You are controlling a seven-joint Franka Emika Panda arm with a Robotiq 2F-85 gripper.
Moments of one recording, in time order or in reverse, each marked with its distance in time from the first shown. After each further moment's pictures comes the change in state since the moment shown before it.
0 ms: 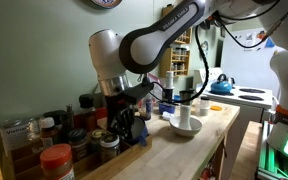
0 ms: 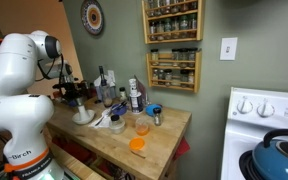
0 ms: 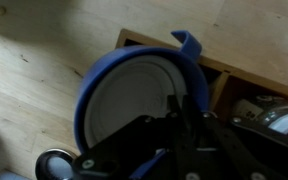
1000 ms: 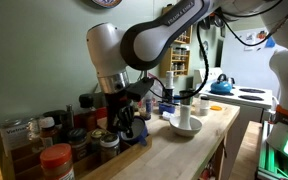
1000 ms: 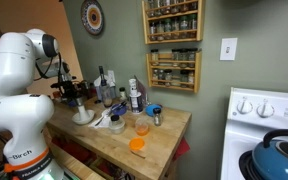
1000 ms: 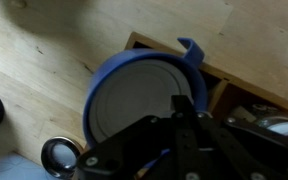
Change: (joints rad) arm 0.035 -0.022 -0.017 -0.001 -0.037 -0.036 -0.038
